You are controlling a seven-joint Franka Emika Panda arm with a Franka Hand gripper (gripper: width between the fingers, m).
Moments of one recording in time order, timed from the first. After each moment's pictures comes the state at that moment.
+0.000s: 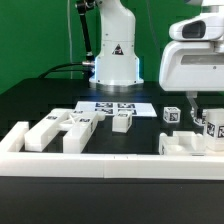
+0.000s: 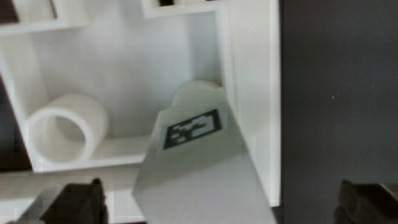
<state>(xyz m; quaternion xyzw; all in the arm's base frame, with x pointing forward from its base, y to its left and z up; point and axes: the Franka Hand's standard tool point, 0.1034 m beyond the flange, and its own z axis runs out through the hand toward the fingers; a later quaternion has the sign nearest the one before) 0.625 0.130 0.083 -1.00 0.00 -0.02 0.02</state>
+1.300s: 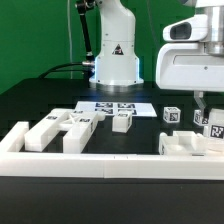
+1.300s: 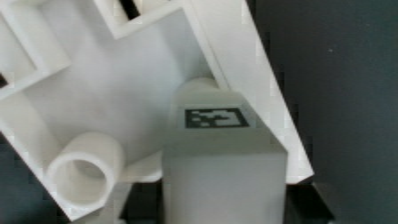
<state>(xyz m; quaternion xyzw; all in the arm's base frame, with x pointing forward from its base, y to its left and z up) 0.627 0.126 0.082 -0.96 0.28 -0.01 0.04</state>
